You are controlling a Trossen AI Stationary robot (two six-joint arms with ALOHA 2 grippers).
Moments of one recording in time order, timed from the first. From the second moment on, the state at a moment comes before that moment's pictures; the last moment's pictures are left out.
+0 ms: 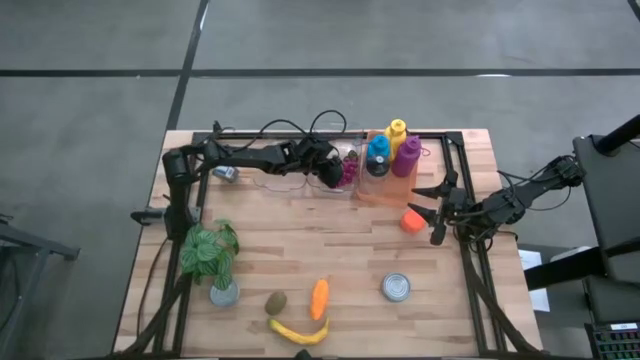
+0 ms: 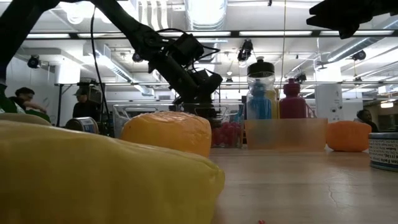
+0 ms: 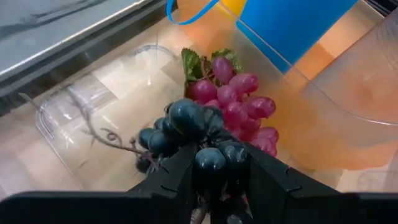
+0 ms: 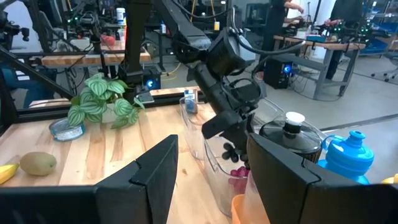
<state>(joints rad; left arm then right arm) 0.39 1.95 1.26 -0.05 -0.06 -0.34 0.50 0.44 0.41 -0.10 0.84 0.10</state>
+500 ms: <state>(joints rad) 0.40 1.95 1.26 -0.05 -0.02 -0.34 0.50 0.44 0.41 -0.10 0.84 0.10</state>
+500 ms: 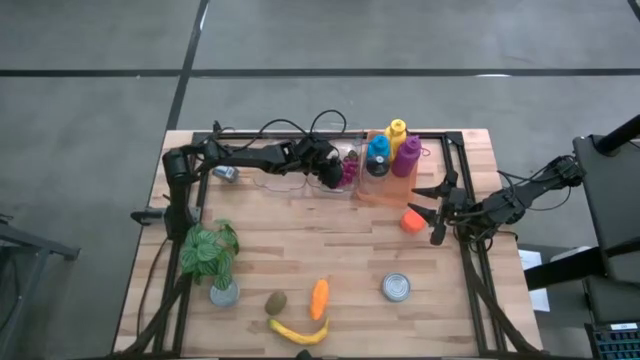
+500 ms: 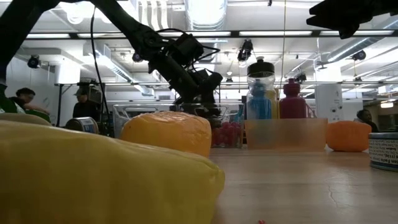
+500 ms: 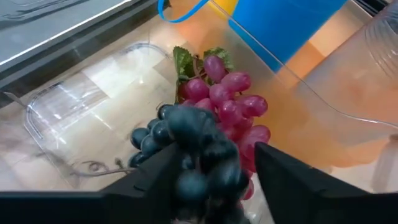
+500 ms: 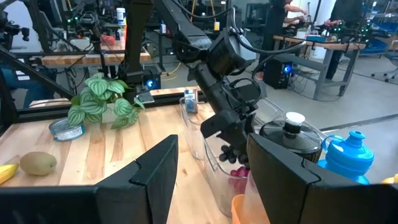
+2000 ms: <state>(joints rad) 0.09 1.56 1.25 -0.39 -0.19 -0.26 0.50 0.44 0.41 -0.10 0.84 0.10</state>
